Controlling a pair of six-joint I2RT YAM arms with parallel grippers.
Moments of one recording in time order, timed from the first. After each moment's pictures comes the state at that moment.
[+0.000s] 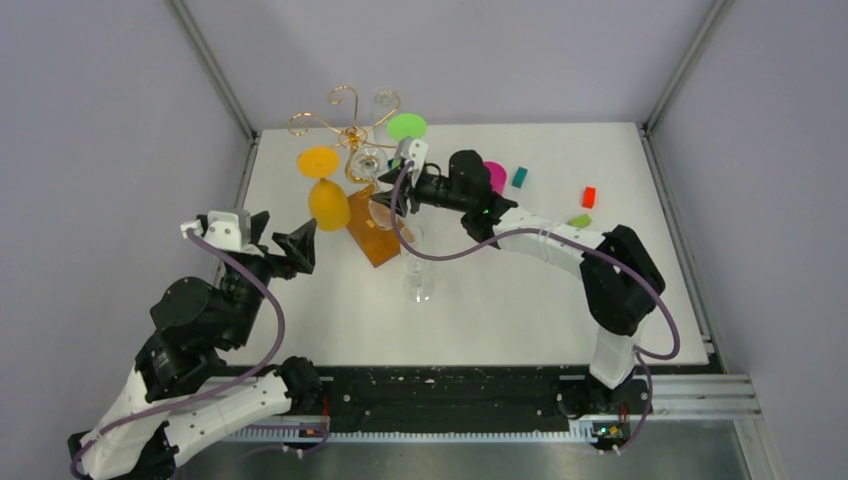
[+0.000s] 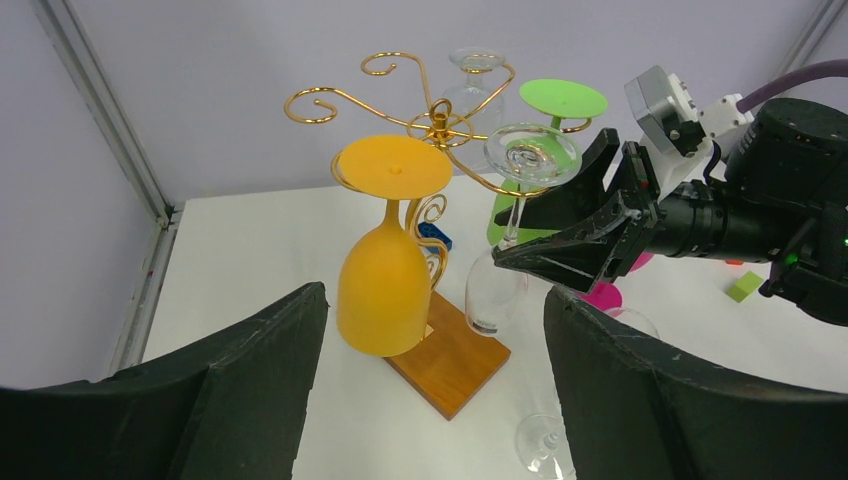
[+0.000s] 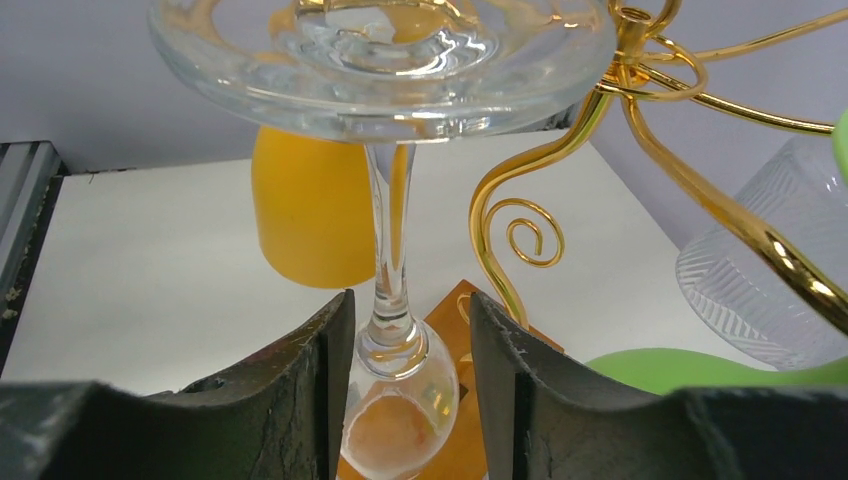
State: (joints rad) left arm -0.94 0.47 1.08 -0.48 -0.72 0.01; right arm 0.77 1.82 1.35 0.50 -0.51 -0.15
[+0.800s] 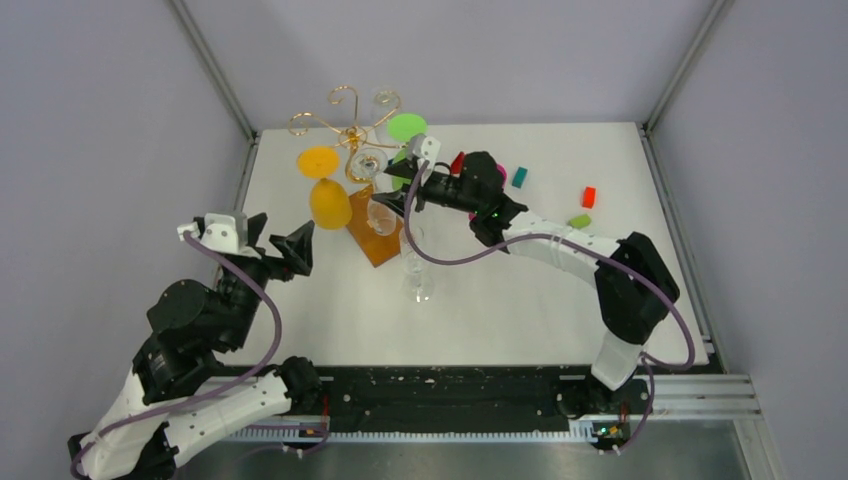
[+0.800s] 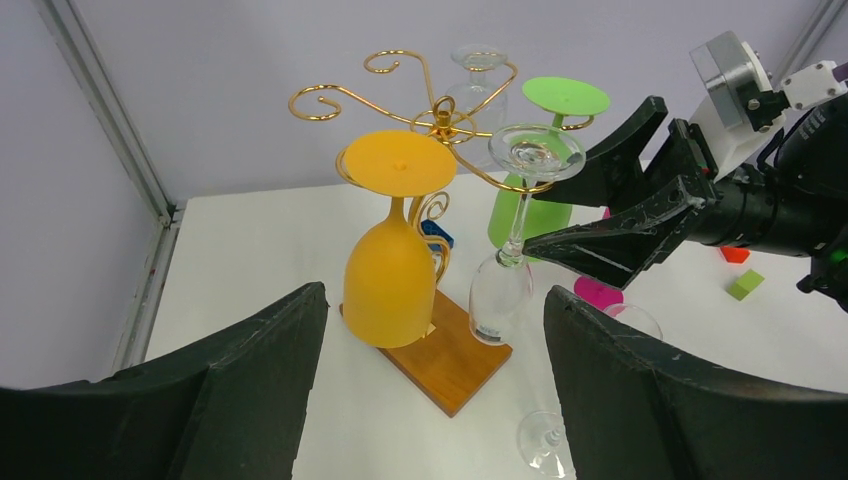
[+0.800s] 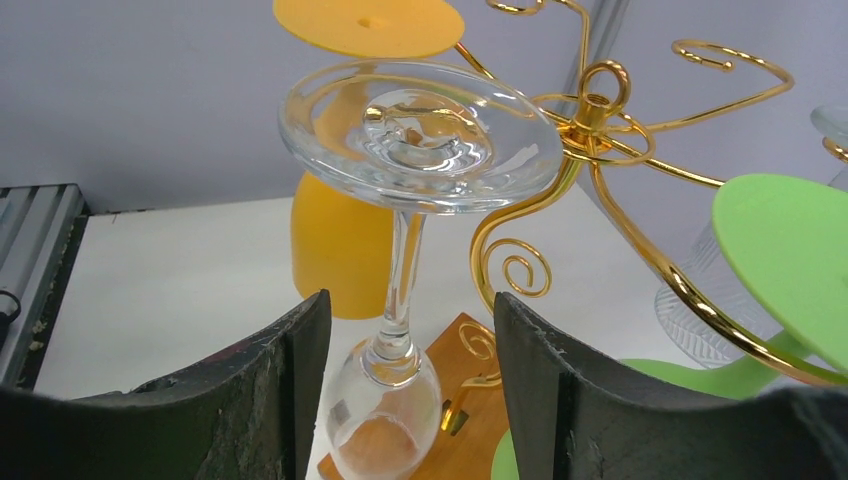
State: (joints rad) left arm -0.94 0.45 1.08 -0.49 -0.72 0.01; right arm 0.77 1.75 1.29 0.57 -0.52 -0.11
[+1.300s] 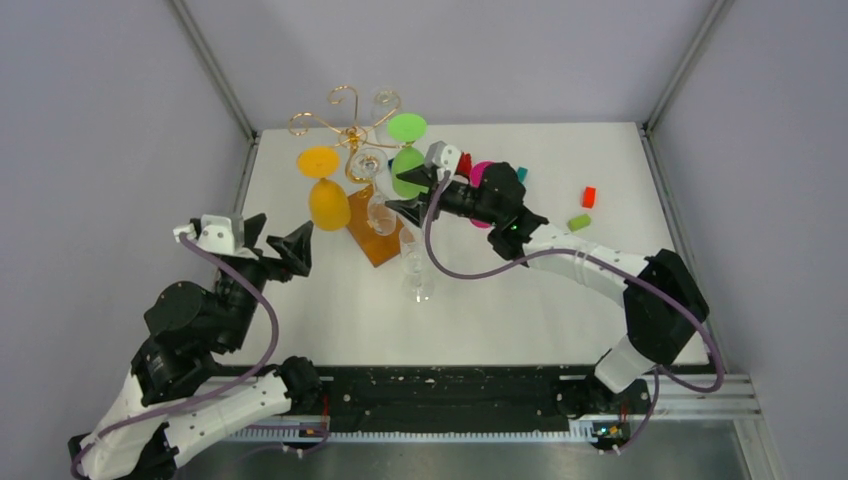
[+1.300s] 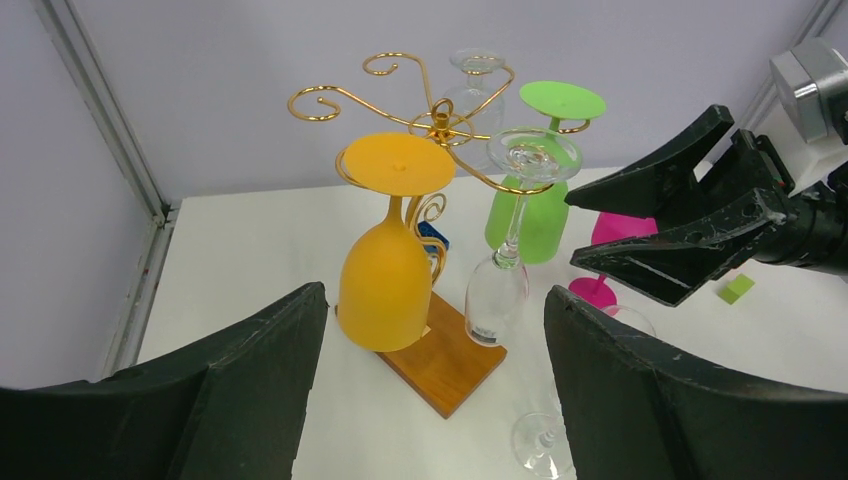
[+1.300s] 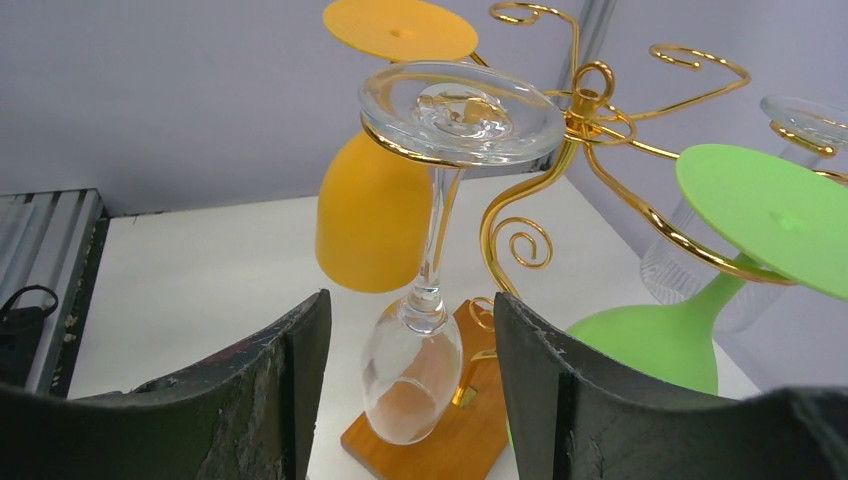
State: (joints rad) left arm -0.94 0.45 1.08 -0.49 -0.72 0.00; right arm 0.77 1.60 1.15 0.59 -0.49 -0.10
